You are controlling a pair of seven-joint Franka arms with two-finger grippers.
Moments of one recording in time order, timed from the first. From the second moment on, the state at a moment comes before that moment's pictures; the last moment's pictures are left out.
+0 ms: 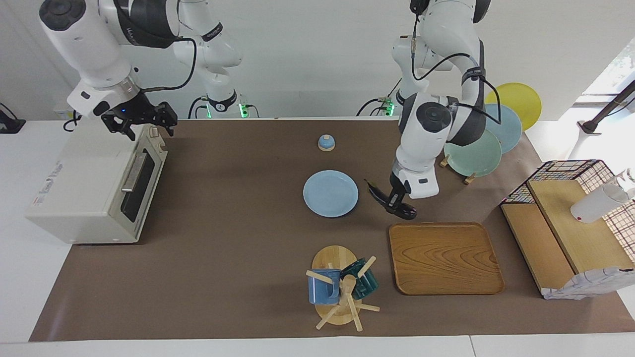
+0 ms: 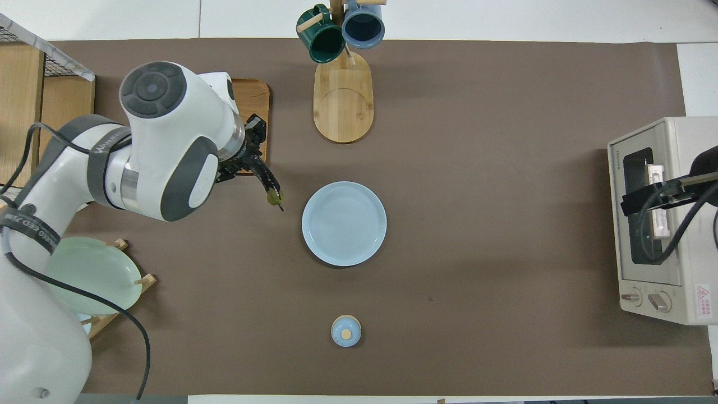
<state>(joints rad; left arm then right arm) -0.34 0.31 -0.02 -1.71 -0.01 2.05 -1.08 -0.05 -0.06 0.05 -1.72 -0.06 1.54 -0.20</state>
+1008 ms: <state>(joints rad) -0.15 0.60 -0.03 -1.47 -0.01 2.11 -0.31 0.02 -0.02 -0.05 -1.66 -0.06 1.54 -0.18</state>
